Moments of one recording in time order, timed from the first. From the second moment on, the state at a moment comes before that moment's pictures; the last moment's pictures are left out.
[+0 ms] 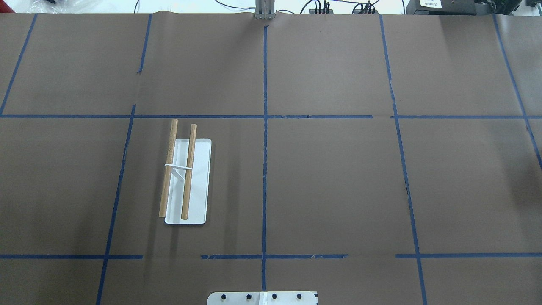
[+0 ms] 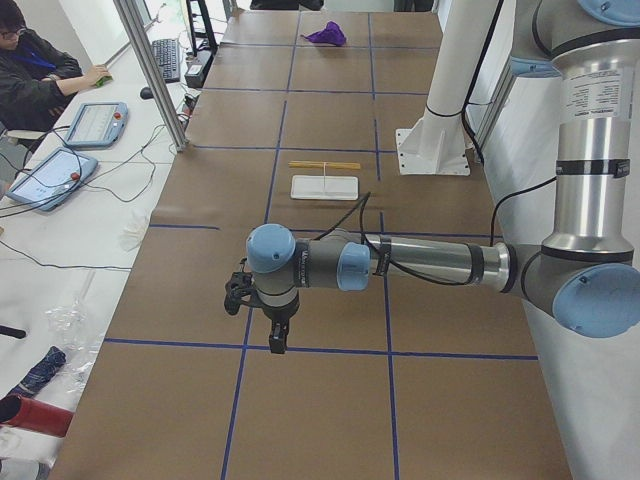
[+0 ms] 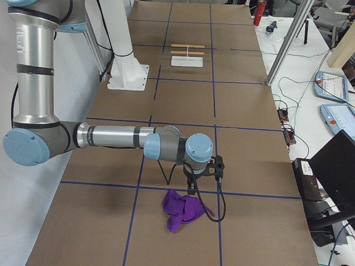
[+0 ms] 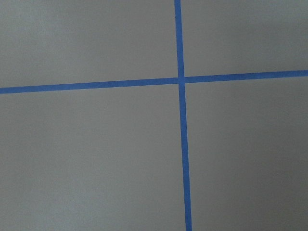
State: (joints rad) left arm -1.55 -1.52 -1.70 -1.54 -2.32 0.01; right arm 1.61 -1.64 1.67 -1.67 2.43 -0.07
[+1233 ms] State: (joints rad) left arm -1.55 -1.53 -1.73 -1.55 -2.32 0.01; right arm 1.59 -1.65 1.37 -1.23 2.40 -0.02
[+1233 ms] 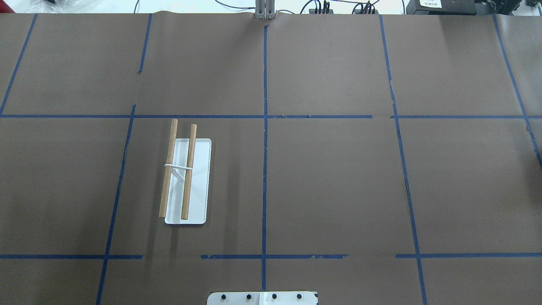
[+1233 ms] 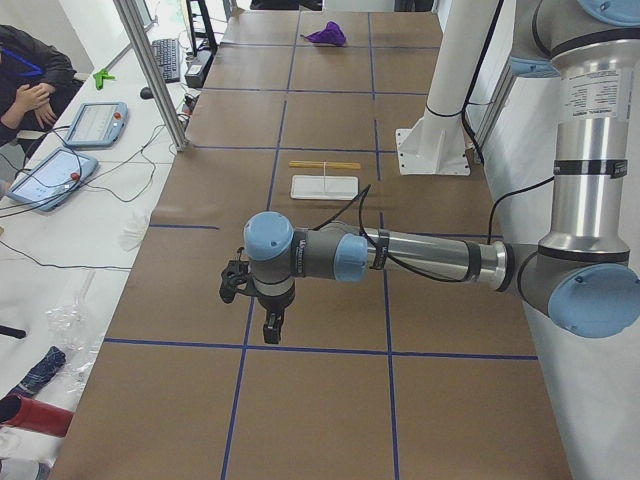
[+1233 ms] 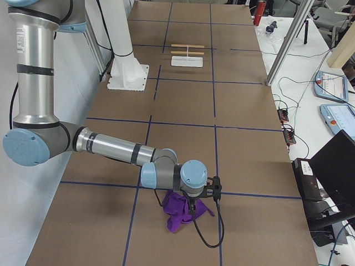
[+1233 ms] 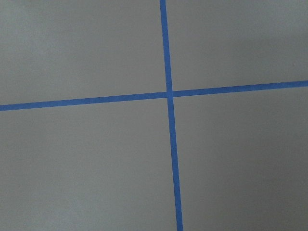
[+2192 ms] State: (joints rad) left arm -1.55 -1.54 -1.73 -1.55 -2.32 0.01; right arm 1.40 -1.69 1.22 -0.95 2.31 -0.03
